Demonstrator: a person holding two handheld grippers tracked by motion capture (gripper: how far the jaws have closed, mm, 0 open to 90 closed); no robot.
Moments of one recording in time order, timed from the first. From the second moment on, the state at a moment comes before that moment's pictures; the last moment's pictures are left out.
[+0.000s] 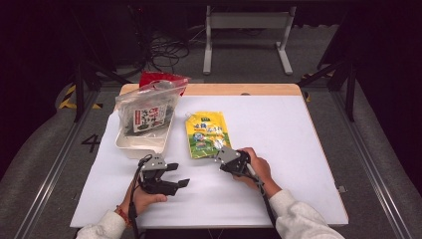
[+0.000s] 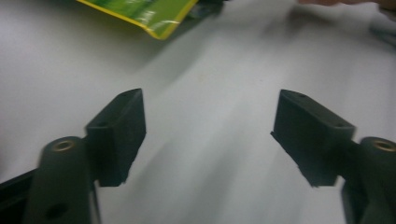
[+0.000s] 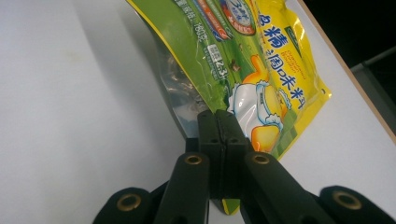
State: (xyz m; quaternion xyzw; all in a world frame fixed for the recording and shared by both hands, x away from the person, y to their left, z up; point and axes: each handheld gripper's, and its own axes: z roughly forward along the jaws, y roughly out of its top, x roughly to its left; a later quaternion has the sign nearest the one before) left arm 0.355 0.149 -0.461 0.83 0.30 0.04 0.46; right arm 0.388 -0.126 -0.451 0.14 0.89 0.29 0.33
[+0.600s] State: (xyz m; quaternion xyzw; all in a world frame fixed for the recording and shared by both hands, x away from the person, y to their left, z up) left arm 0.385 0.121 -0.466 0.80 0.35 -0.04 0.48; right arm 0.299 -0.154 -0.456 0.08 0.90 0.32 0.29
